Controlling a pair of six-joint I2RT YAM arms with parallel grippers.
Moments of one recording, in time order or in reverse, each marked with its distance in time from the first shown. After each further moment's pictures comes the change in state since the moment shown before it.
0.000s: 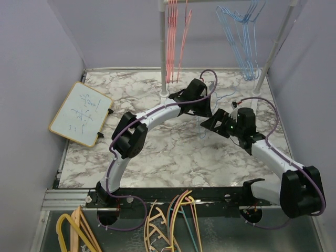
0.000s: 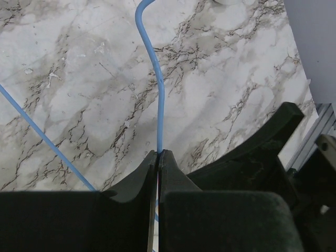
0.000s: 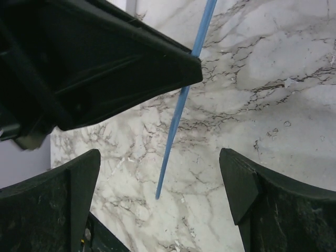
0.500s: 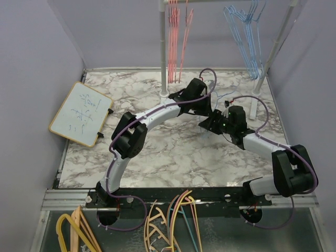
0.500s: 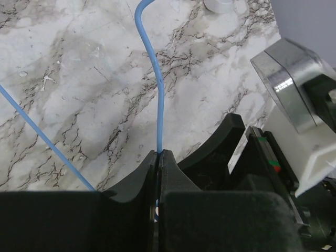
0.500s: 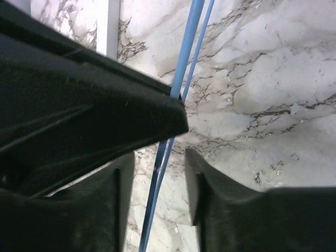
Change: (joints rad) left arm -0.001 -0.002 0.000 0.023 0.004 -0.038; right arm 0.057 0.227 0.029 0.169 0.072 0.030
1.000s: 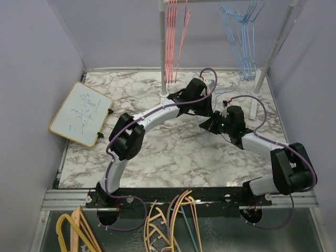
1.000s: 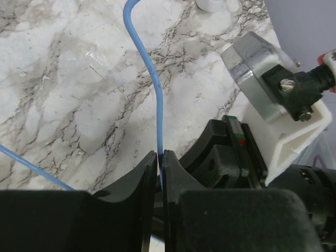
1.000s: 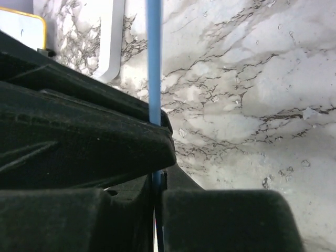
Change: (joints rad) left arm -0.007 -0.037 -0.027 0.005 -0.015 0.019; right arm 0.013 0.053 0.007 0.053 0.002 0.005
